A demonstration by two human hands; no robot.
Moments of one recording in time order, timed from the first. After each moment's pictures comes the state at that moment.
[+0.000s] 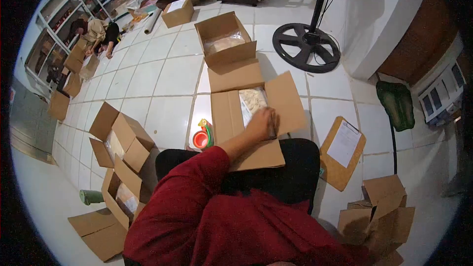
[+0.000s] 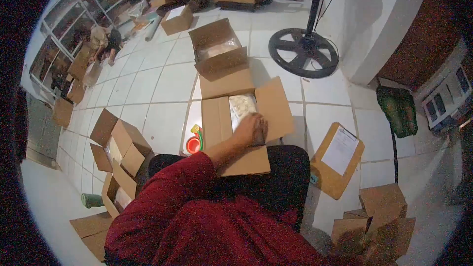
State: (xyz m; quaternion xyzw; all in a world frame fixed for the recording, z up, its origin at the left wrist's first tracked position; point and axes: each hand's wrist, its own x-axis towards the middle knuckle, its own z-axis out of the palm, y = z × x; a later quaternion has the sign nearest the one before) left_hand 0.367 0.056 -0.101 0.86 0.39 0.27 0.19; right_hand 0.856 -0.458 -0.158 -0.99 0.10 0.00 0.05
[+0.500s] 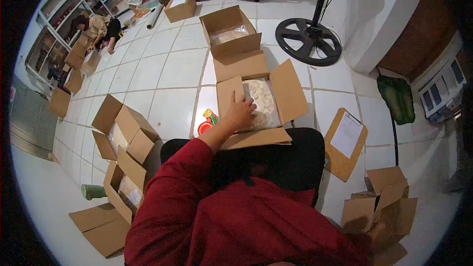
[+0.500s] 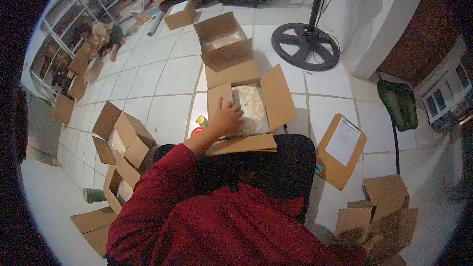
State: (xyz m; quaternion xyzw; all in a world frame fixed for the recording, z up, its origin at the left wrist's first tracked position) left_hand 0.285 0.053 -0.072 0.91 0.40 0.02 -0.08; right_hand 0.859 -0.459 -0.160 -0.99 0.09 0.01 0.06
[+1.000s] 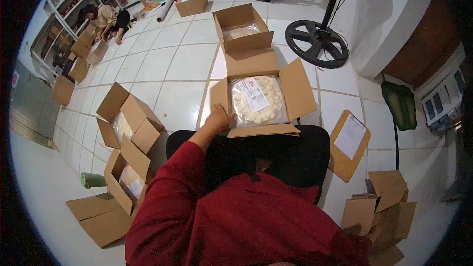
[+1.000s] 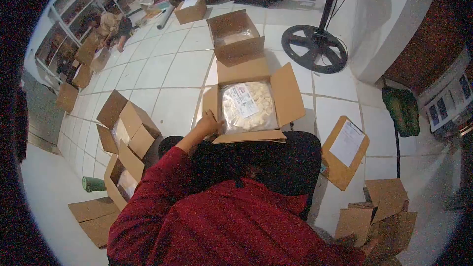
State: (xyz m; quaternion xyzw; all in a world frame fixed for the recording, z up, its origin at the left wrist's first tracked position) left_hand 0.197 0.031 -0.116 0.63 0.75 0.05 0.20; right_hand 0.862 -0.474 -0.153 -1.00 0.08 0.01 0.06
